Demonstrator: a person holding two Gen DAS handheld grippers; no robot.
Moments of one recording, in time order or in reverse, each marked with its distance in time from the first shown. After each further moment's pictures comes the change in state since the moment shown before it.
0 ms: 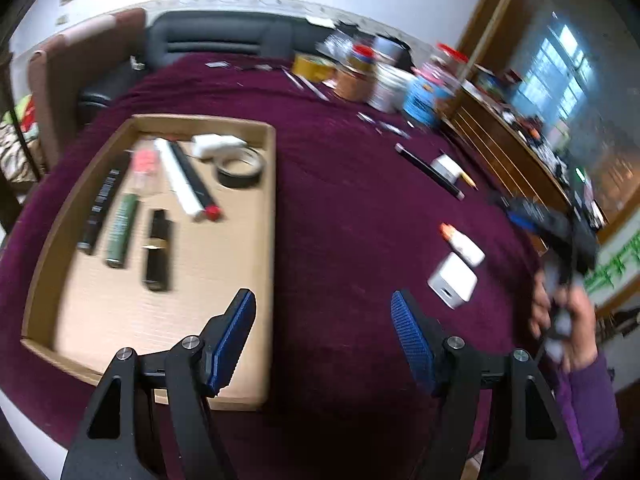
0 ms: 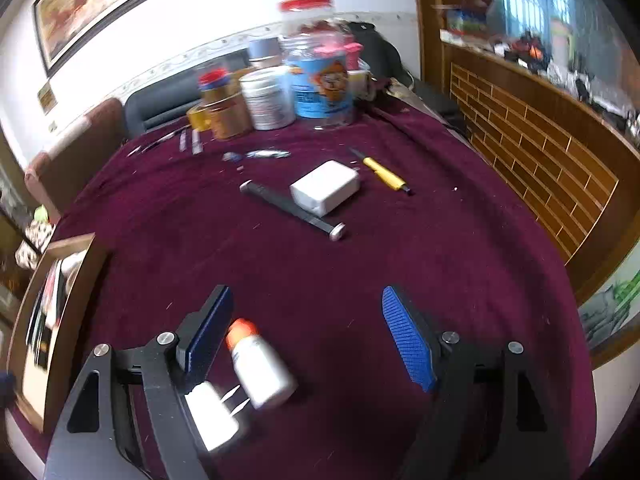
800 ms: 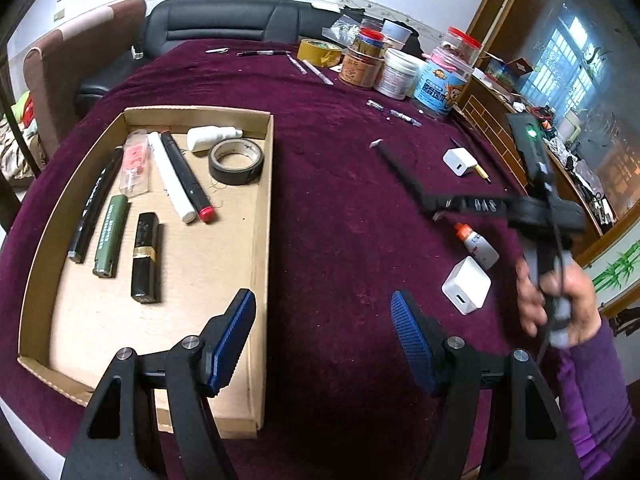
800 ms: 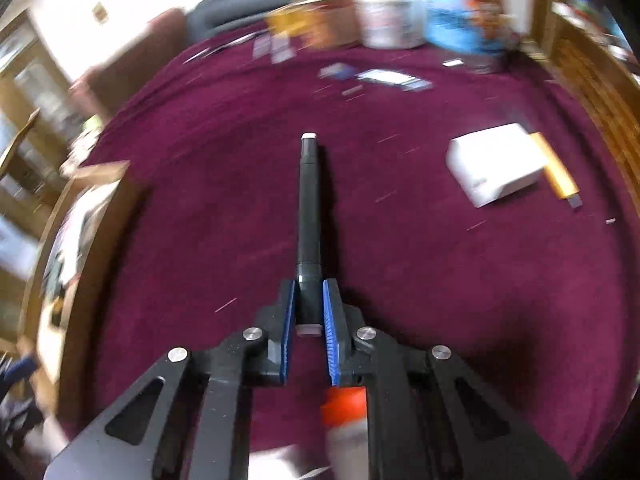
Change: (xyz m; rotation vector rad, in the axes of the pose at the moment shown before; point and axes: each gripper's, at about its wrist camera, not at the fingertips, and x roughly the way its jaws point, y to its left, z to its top) left arm 0.019 0.001 0.015 -0.003 0.049 0.030; right arm 0.076 0.089 0.003 -0.240 0.333 0.266
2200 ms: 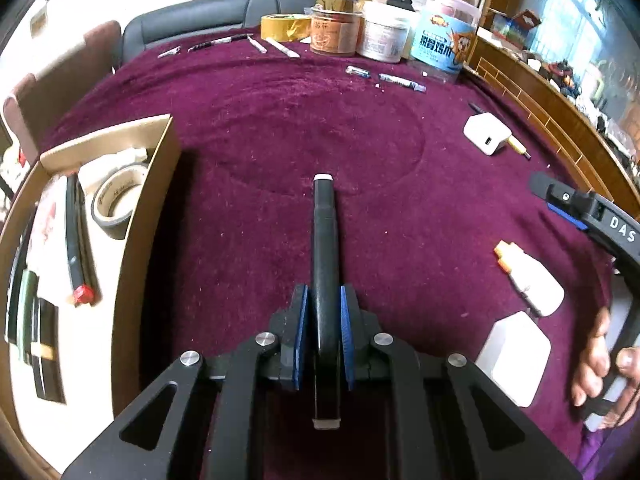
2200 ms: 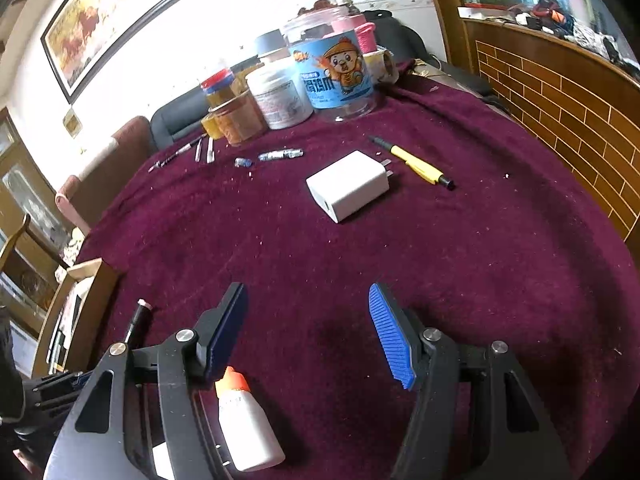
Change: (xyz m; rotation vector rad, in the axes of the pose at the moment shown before) left arm 0.118 -0.062 0.041 0.125 0.037 0.129; right arm -0.052 -0.088 -0.047 0.250 -0.367 -0.092
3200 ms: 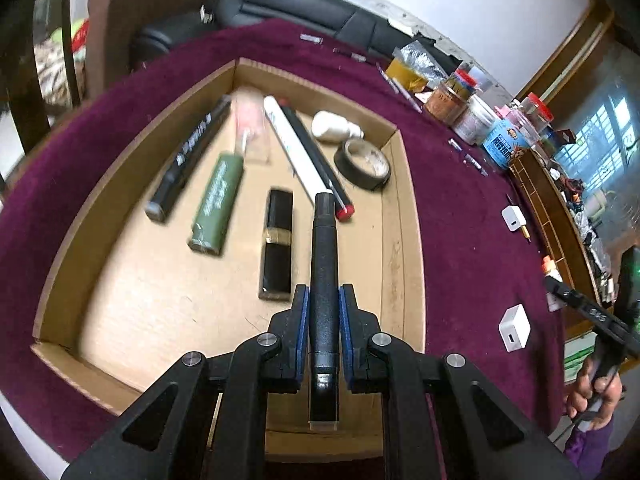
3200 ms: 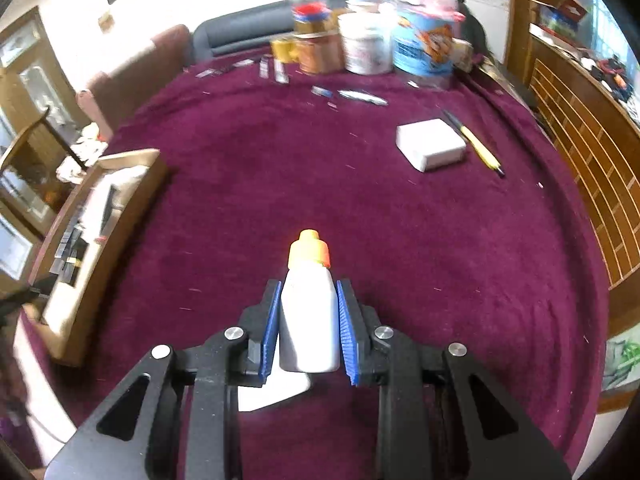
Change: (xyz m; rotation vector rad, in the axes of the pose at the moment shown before) left arm -0.084 0.181 -0.081 -0.408 -0.046 -0.143; right arm -0.033 0.085 -0.020 -0.267 0.234 0.020
